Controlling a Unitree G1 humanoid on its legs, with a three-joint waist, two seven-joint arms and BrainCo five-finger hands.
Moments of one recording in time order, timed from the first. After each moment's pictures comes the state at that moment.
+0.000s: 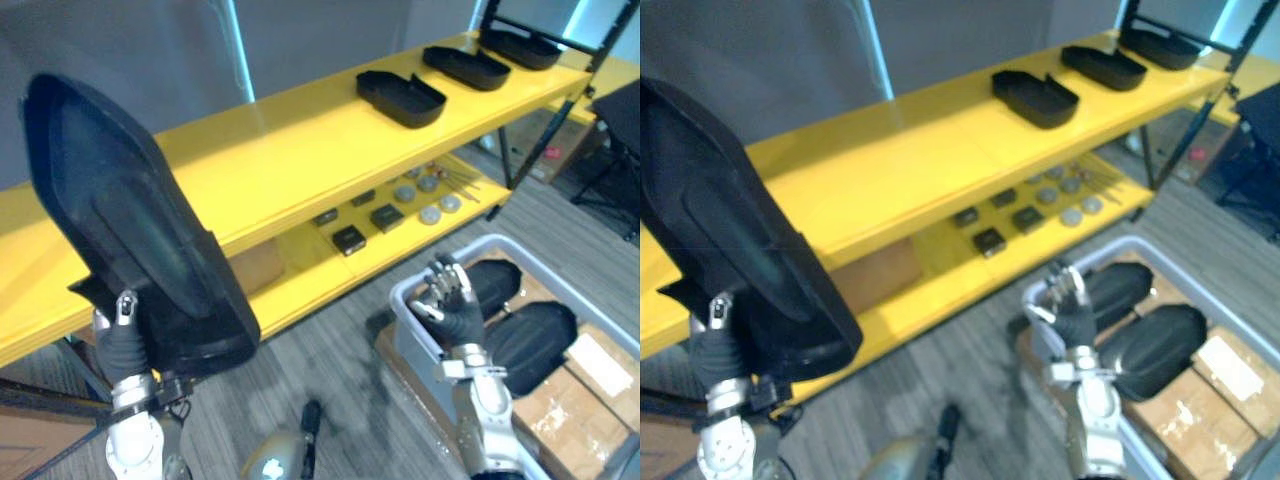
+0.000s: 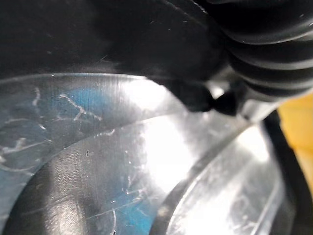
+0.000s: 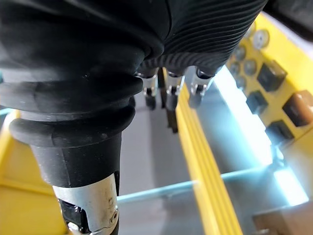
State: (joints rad) left arm 0.31 -0.01 0.30 -0.37 -0.22 -0.32 0.06; right arm 0.09 -0.06 -0.08 0.07 0.30 -0.35 0.17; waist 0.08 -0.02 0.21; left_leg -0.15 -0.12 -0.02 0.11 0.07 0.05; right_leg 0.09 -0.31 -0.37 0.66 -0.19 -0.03
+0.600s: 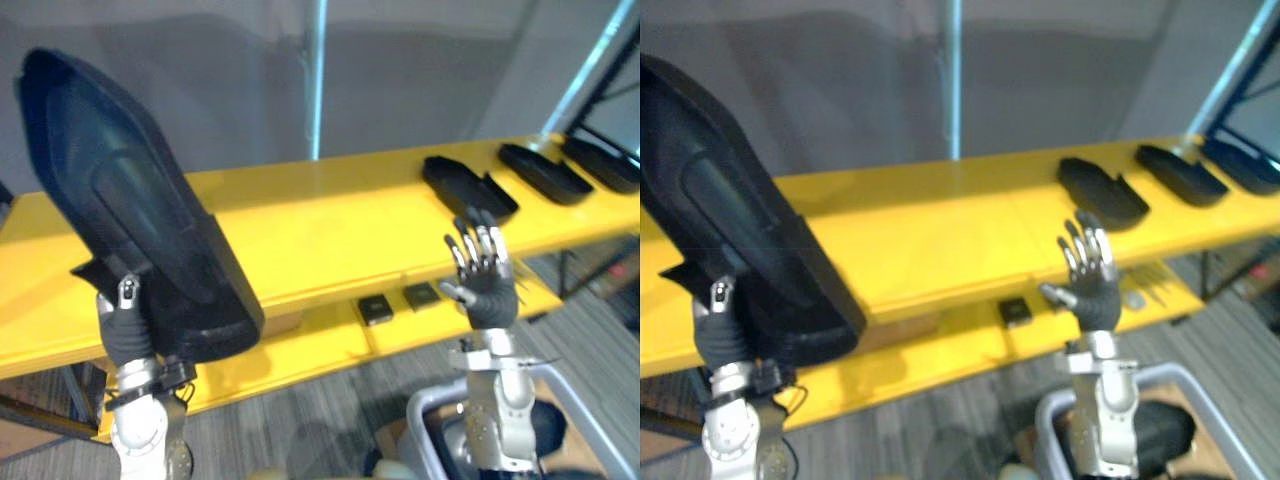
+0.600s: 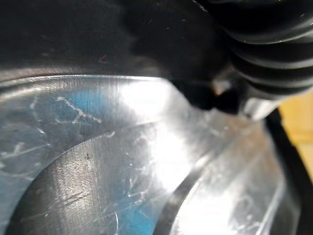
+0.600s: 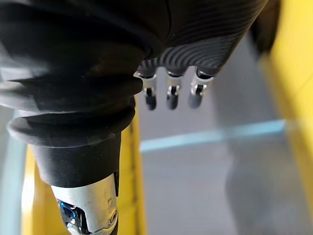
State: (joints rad) left arm 0.31 -0.03 0.22 -0.38 -0.22 -0.28 0.11; right arm 0.08 -0.12 -0.07 -0.19 0.47 -0.34 0.31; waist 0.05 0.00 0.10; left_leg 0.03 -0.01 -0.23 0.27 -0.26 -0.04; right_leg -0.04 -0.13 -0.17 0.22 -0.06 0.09
